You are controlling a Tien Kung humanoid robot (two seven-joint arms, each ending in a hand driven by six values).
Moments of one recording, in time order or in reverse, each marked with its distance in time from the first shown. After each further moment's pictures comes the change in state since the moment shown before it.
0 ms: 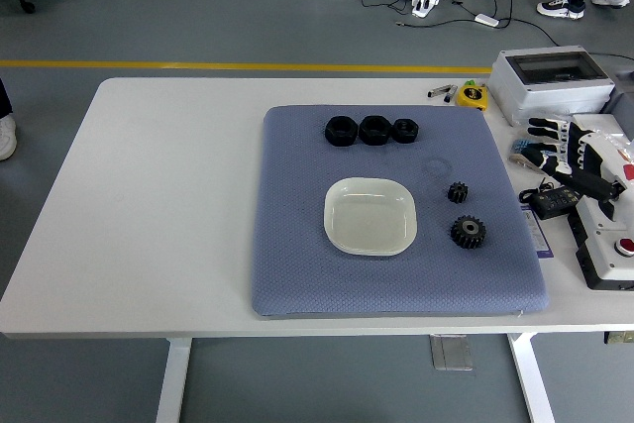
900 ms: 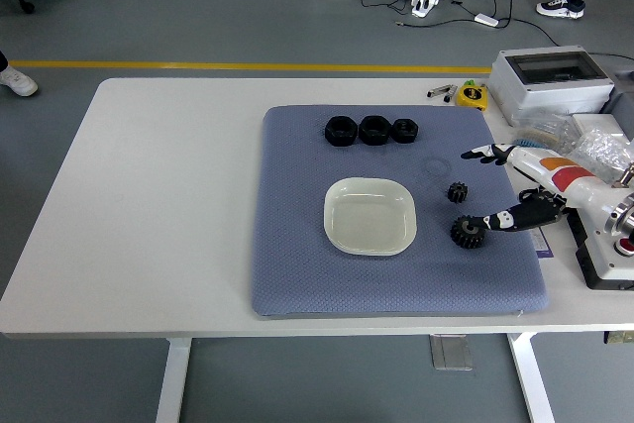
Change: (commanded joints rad) left arm -0.016 -0.002 0.035 0.001 -0.060 0.011 -0.010; right arm 0.168 0.004 -0.121 -0.018 -0.579 0.156 0.027
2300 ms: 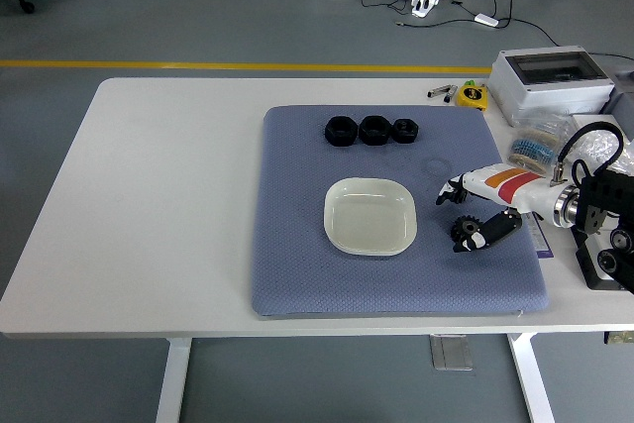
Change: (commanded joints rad) left arm -0.002 0.008 0.099 -0.012 -0.134 0.009 -0.018; right arm 0.260 0.136 -0.326 -0.318 -0.164 0.052 0.045
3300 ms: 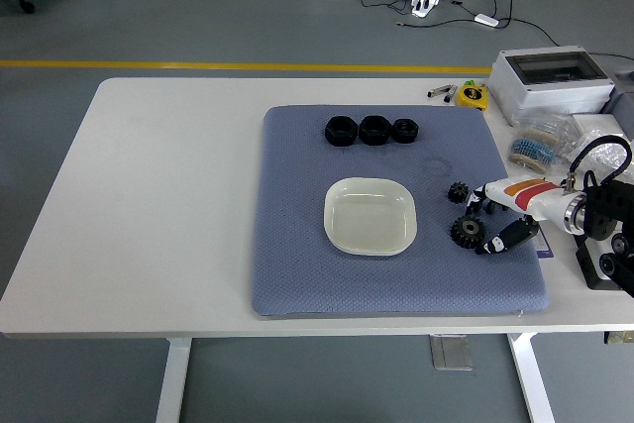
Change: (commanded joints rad) left arm -0.013 -0.001 -0.018 -0.005 0.036 -0.009 0.013; right arm 0.013 0.062 -0.051 -0.220 0.006 -0.039 0.011
